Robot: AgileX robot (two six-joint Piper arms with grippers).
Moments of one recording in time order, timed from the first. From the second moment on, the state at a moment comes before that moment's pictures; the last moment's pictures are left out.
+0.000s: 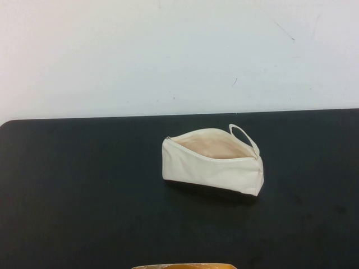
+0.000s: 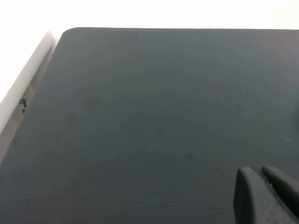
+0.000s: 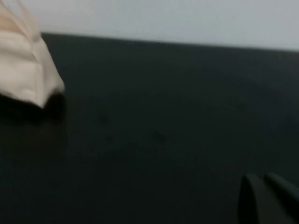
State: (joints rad) right arm 0.00 -0.01 -0.01 0.11 0.39 -0.18; left arm -0.01 -0.01 0.02 -0.06 0.37 -0.02
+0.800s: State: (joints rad) right arm -0.05 -0.01 0.03 0.11 0.41 -0.18; left arm -0.01 -0.01 0.02 -0.06 0.37 -0.02
